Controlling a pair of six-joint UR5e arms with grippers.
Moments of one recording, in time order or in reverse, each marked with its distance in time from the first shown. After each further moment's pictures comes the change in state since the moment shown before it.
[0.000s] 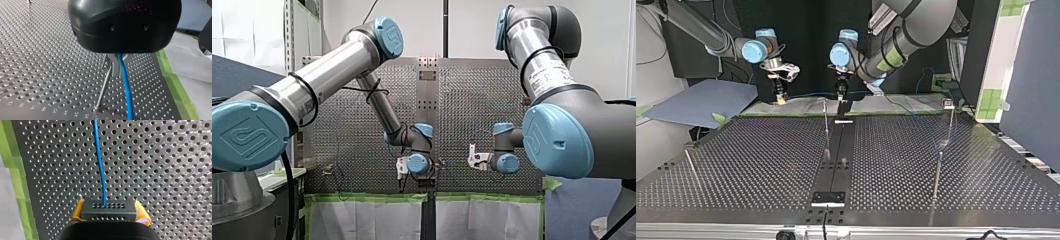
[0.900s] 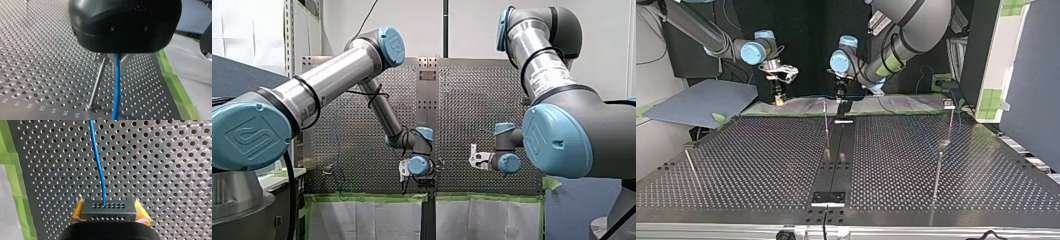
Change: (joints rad) left arm 0.023 -0.055 0.075 -0.024 0.060 -0.014; right arm -0.011 0.007 -0.014 0.006 -0.001 0.002
